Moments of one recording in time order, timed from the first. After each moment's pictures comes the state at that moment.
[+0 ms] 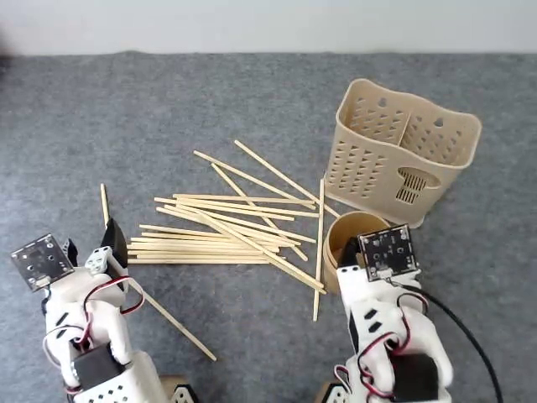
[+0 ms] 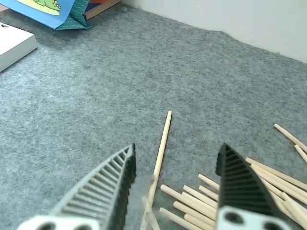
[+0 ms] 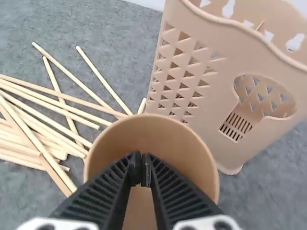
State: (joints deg) left arm -29.8 -103.4 93.7 49.5 14.4; right arm -8.0 -103.4 77.2 65.0 10.8
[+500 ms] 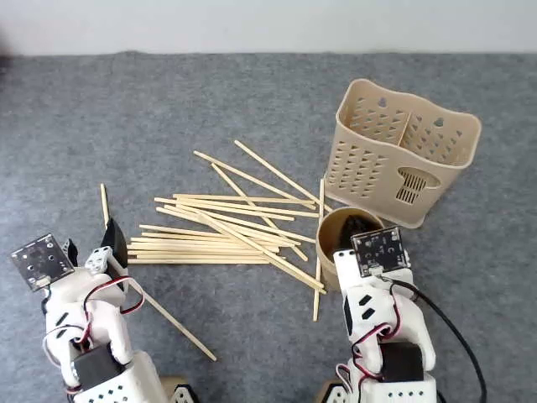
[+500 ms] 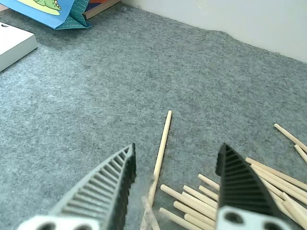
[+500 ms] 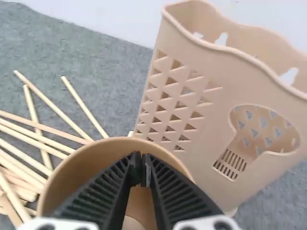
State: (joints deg) left arm -29.8 -103.4 93.7 49.5 14.4; right arm -5.4 -104.2 93.1 43.2 14.5
